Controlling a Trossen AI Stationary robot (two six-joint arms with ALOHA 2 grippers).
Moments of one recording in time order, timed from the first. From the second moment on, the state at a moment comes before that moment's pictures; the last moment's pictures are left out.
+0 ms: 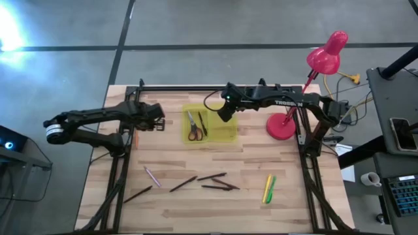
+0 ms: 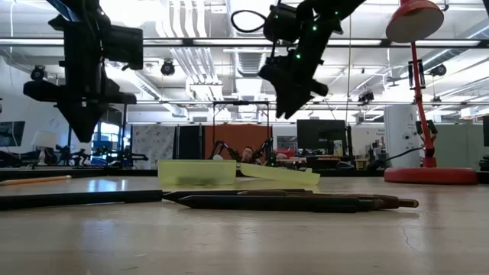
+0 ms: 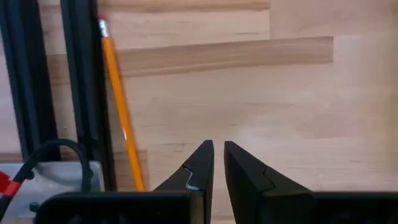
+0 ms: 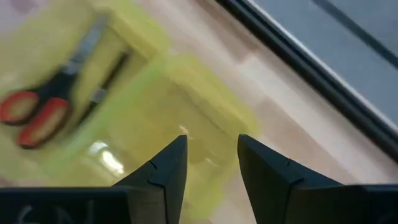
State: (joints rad) left arm 0.42 1.10 0.75 -1.10 -0.24 -1.09; right arm -0.33 1.75 1.40 -0.70 0.27 0.39
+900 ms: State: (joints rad) left arm 0.53 1.34 0.82 -1.33 -0.28 -1.20; right arm -0.33 1.77 1.37 -0.59 0.18 0.37
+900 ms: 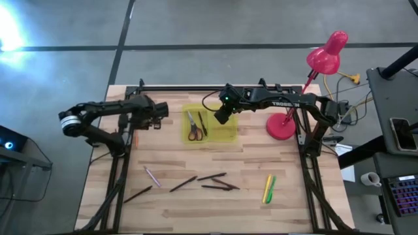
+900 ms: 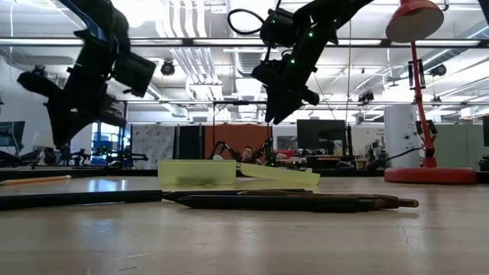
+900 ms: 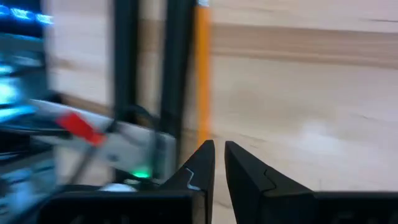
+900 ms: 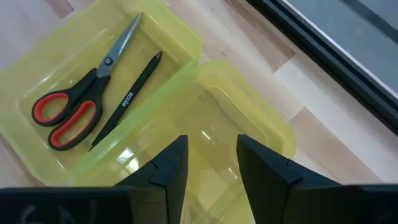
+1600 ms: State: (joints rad) left arm 0.66 1.63 0.70 -1.25 -0.15 -1.14; right arm -0.33 1.77 1.37 -0.59 0.18 0.28
